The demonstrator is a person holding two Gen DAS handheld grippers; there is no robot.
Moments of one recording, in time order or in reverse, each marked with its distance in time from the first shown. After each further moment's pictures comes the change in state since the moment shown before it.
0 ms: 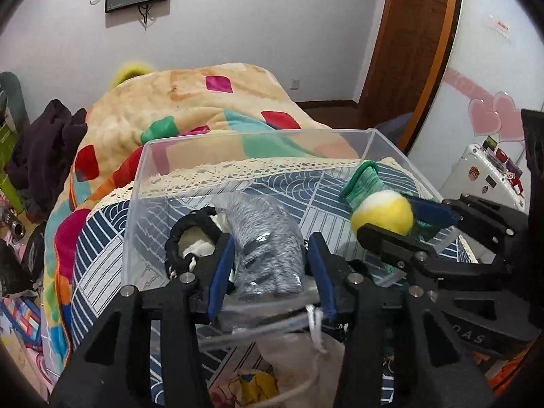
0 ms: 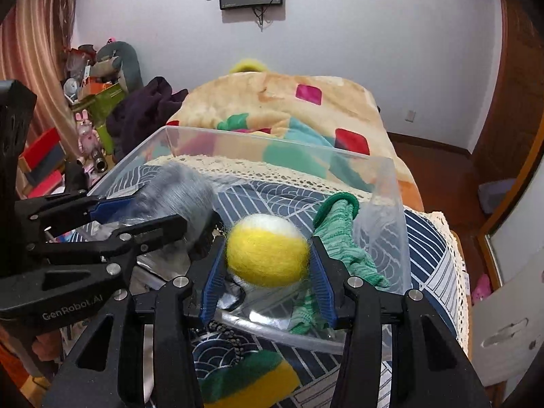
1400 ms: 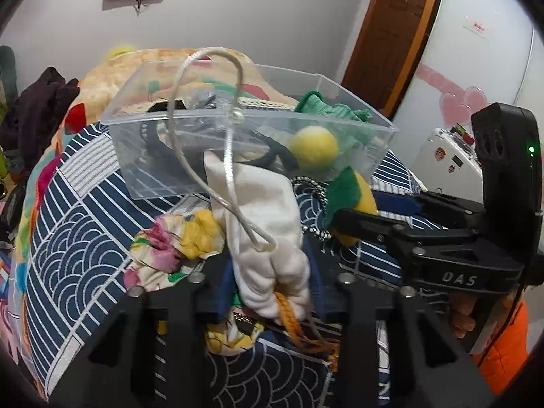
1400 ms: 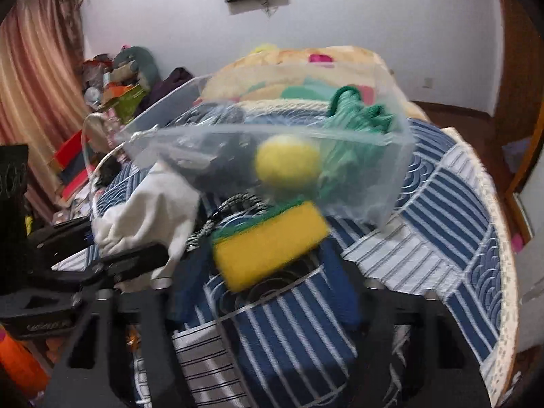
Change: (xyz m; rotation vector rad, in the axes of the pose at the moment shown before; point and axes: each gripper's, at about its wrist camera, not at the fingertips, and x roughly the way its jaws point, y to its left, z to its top) left arm -0.040 -0.026 -0.103 -0.040 0.003 -0.119; right arm -0.013 -0.007 -0.075 0.092 0.045 0.173
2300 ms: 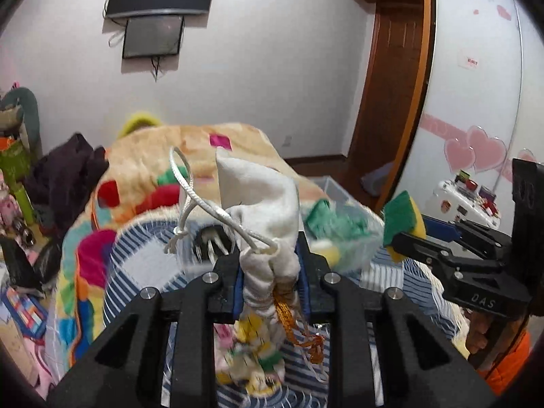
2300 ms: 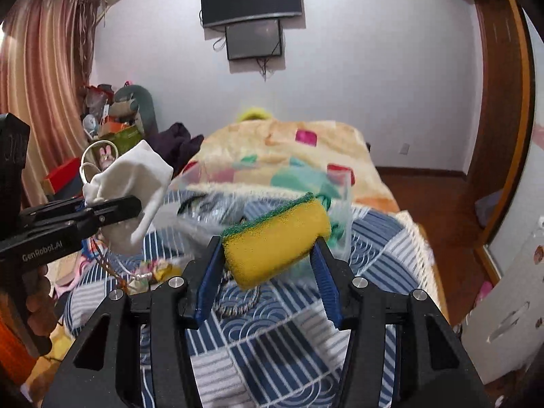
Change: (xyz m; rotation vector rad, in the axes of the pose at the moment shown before) left arm -0.085 0.003 0.067 0.049 -0.282 0.095; right arm -0.074 0.023 0.031 -0.085 -0.273 -0.143
